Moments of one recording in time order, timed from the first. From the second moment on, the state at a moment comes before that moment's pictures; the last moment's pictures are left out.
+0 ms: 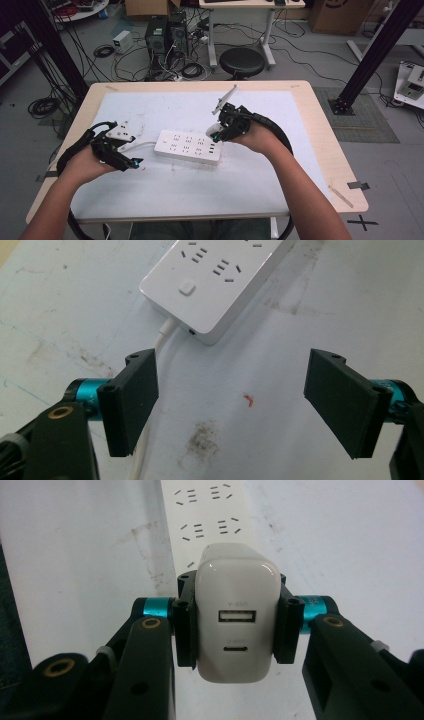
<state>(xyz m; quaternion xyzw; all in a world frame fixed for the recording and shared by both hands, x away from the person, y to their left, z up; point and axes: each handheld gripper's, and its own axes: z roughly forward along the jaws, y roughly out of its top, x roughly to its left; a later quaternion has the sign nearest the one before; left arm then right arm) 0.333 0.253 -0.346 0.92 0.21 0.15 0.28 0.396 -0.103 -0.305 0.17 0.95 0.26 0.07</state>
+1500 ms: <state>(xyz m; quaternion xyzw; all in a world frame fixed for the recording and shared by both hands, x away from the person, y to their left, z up) 0.331 0.280 -0.358 0.92 0.23 0.15 0.29 0.464 -0.012 -0.353 0.06 1.00 0.05 0.00</state>
